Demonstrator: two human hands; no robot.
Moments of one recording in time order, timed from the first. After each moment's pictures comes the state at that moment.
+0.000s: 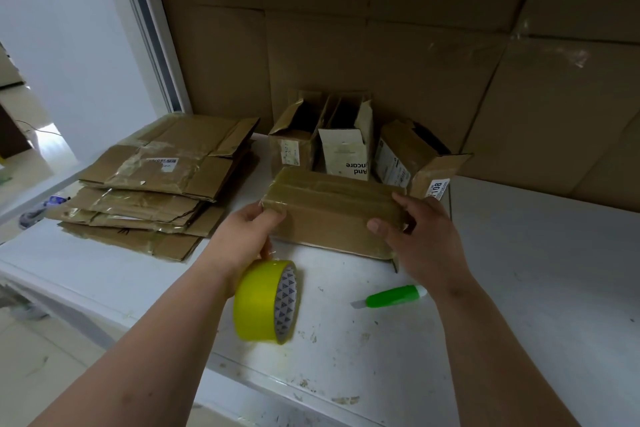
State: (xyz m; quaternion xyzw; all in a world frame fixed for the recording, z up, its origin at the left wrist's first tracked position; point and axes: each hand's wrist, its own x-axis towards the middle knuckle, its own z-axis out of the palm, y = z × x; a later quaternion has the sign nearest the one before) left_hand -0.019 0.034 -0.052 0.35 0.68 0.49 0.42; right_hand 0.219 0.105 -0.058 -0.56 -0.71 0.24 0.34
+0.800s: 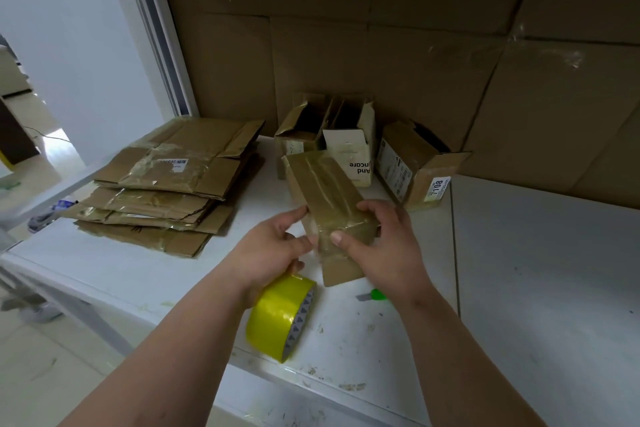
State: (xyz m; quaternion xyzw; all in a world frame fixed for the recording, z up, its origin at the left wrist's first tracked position) left_hand 0.004 0.013 -0.045 0.40 0.65 0.43 0.48; right_hand 0.179 0.073 -0.070 -0.53 -0.71 0.30 0.36
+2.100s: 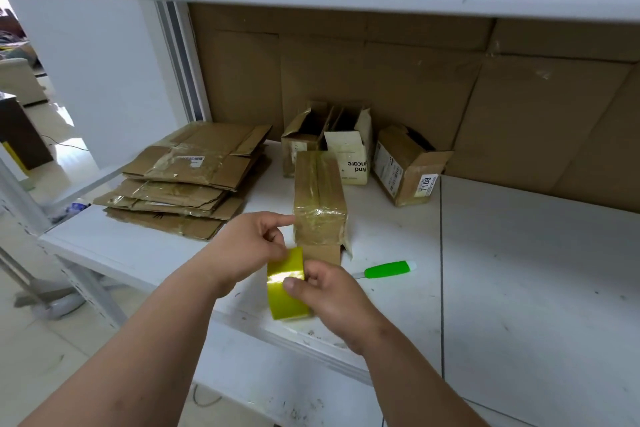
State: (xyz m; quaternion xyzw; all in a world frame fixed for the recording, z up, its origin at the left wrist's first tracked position) left_hand -0.007 -0.043 -0.028 0.49 0.67 0.39 0.39; right_hand 0.150 -0.021 -0.086 -0.37 -0.66 0.59 0.26
